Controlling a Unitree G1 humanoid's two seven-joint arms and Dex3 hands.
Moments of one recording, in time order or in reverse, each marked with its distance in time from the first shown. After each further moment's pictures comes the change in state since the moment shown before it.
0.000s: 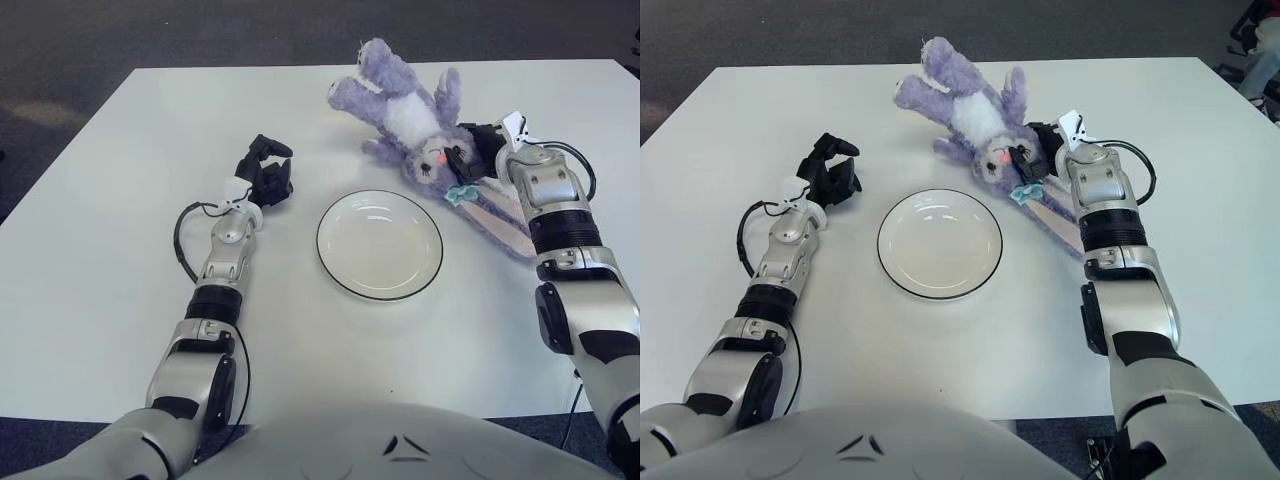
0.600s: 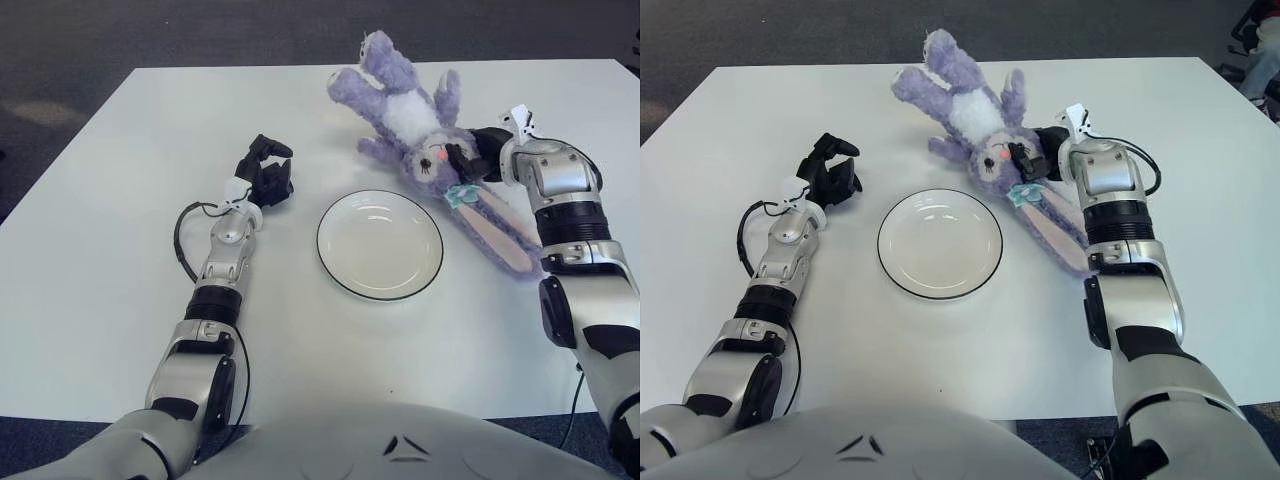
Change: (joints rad) left arm 0.003 0.001 0.000 -0.009 -0.001 0.007 -0.004; right arm -0.021 -0.021 -0.028 -0.122 0.099 0.301 0.069
